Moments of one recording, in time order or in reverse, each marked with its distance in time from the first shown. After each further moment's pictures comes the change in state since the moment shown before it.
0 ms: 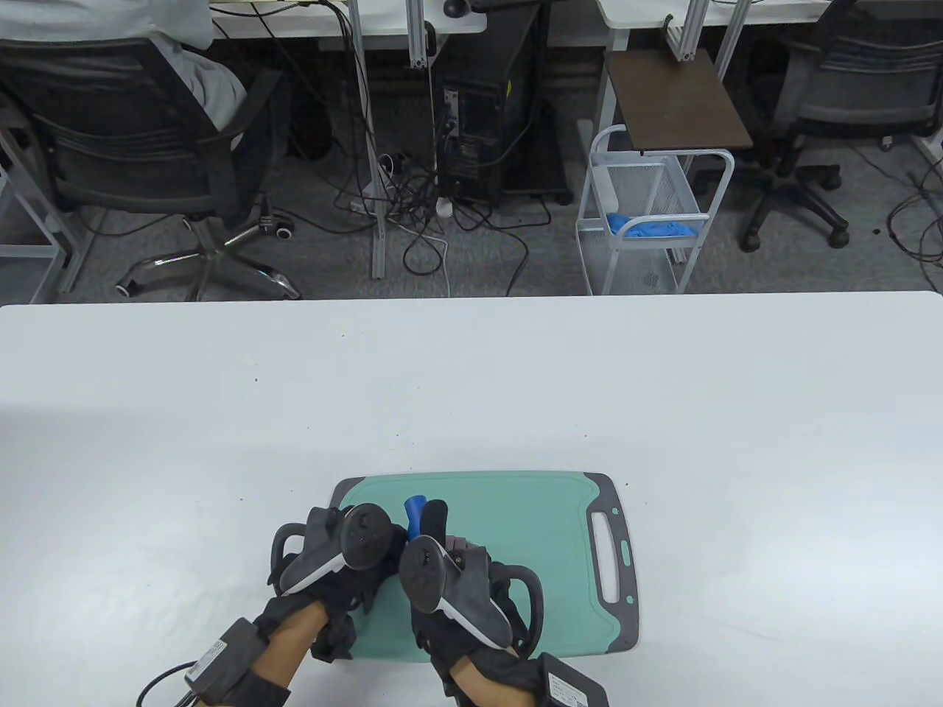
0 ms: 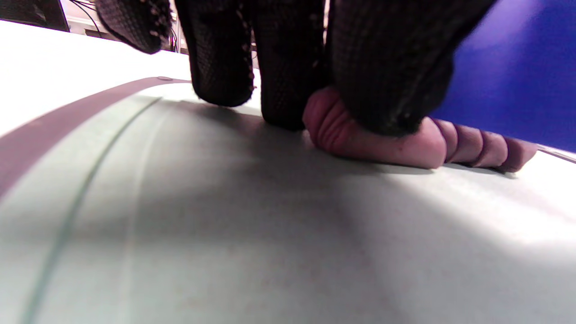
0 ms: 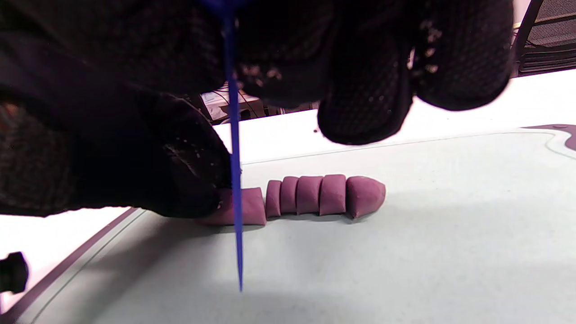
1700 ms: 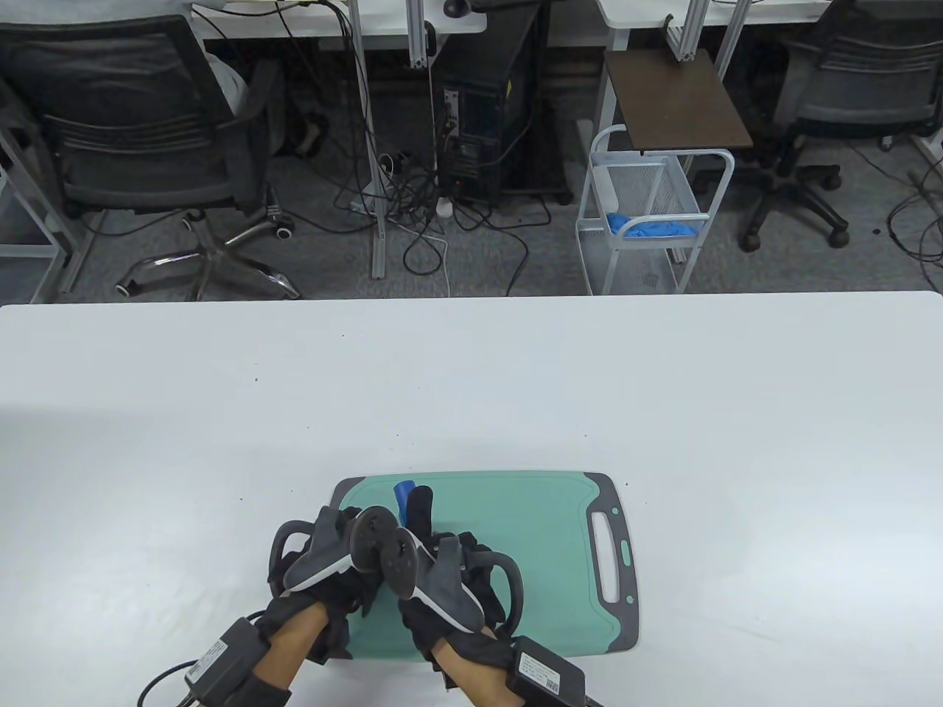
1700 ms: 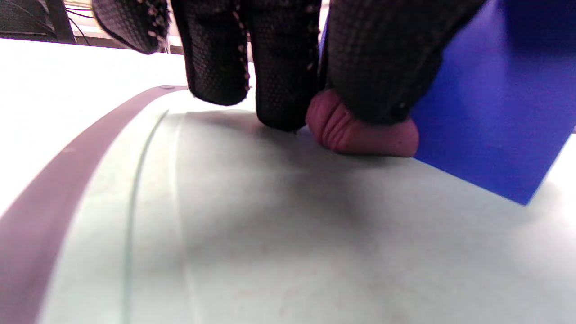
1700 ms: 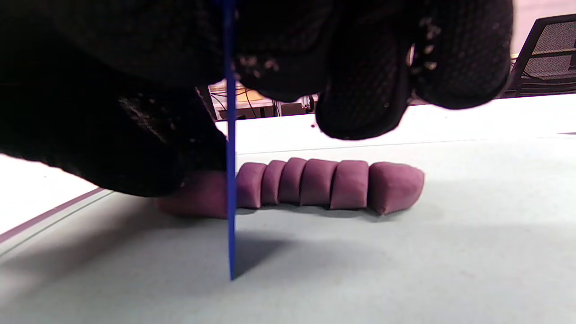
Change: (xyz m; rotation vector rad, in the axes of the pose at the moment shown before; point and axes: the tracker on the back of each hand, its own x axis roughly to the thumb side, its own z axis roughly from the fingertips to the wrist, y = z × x) left_hand 0.005 0.002 0.001 -0.038 -0.013 -0.087; right_hand 0.012 0.025 -0.026 -0.051 0.007 0.073
